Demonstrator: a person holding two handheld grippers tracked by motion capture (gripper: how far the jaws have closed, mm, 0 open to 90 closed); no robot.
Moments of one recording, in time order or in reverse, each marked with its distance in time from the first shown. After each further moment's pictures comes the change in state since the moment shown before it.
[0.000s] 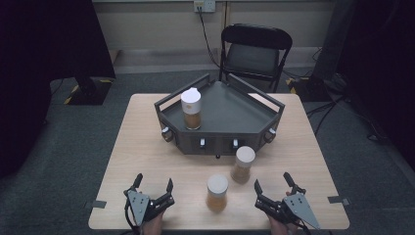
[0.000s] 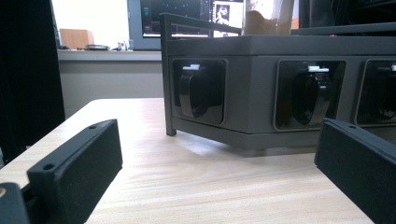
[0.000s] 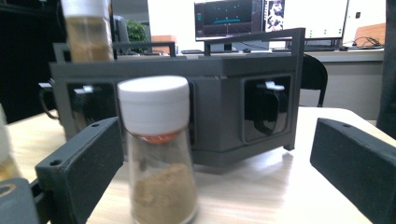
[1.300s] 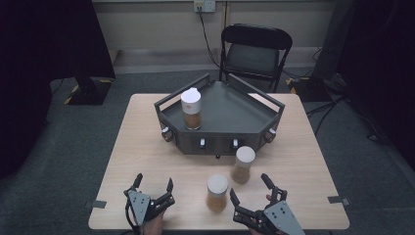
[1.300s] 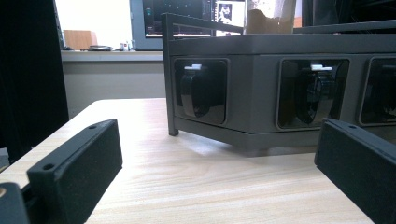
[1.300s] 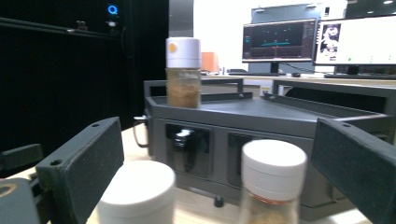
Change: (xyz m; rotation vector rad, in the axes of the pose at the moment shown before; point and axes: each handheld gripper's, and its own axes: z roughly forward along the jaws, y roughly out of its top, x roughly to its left) left arm -0.003 -0.001 0.000 -0.004 0.011 0.007; right arm 0.044 0.041 -0.012 -0.061 0.189 -0.026
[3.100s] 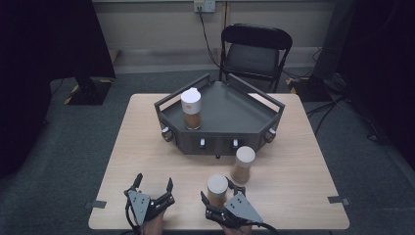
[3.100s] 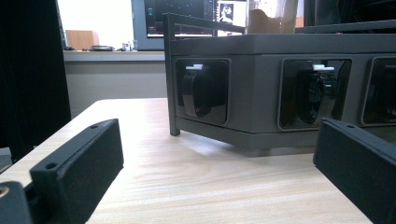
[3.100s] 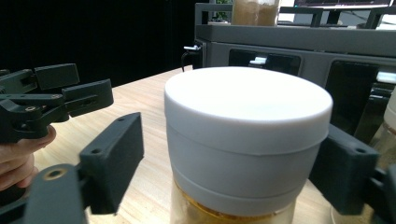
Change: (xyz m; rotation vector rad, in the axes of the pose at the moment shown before) left arm -0.001 0.000 0.000 0.000 0.006 0.000; right arm 0.020 -0.029 0.054 0.205 0.155 -0.024
